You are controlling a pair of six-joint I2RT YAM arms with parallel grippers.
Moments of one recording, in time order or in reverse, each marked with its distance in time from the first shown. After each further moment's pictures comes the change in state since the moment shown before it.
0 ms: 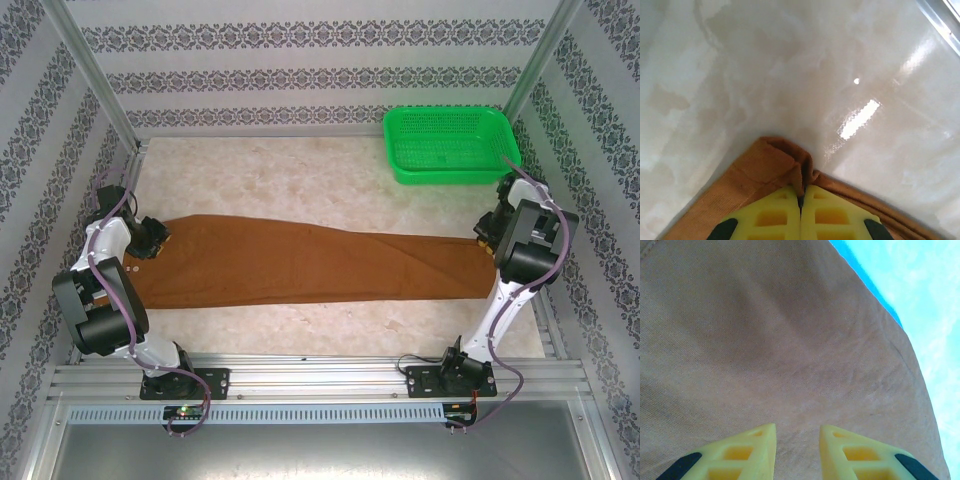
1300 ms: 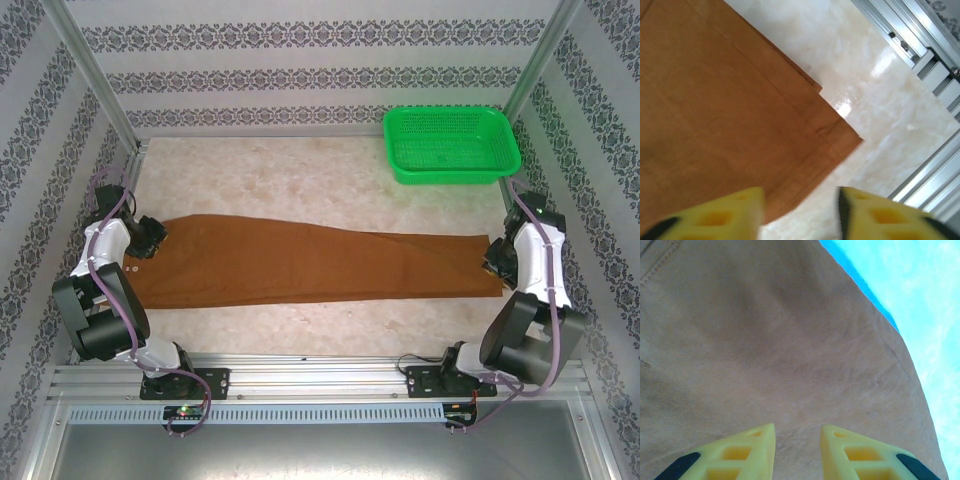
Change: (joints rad) left arm 0.000 -0.034 -0.004 -0.005 -0.026 -0.011; right arm -0.004 -0.677 -0.397 -0.178 0.093 -0.062
